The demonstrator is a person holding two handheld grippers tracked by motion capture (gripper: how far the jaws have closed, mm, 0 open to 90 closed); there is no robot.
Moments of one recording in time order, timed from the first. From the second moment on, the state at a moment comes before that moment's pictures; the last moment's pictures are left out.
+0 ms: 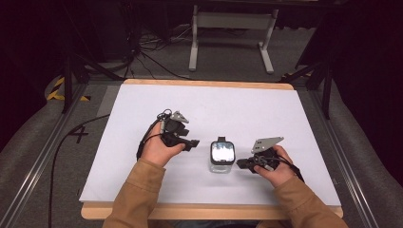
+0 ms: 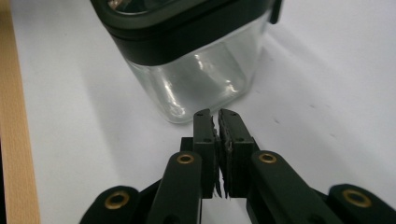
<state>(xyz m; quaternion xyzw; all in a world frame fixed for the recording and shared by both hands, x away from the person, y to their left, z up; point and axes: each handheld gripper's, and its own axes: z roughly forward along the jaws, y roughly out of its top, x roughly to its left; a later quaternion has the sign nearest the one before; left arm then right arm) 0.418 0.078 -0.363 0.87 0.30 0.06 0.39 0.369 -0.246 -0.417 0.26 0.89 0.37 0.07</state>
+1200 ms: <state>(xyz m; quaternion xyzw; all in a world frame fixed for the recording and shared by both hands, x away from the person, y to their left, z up) 0.452 0.005 -0.365 0.87 0.24 -0.02 0.42 0.332 -0.301 -0.416 0.33 0.86 0.38 0.10</state>
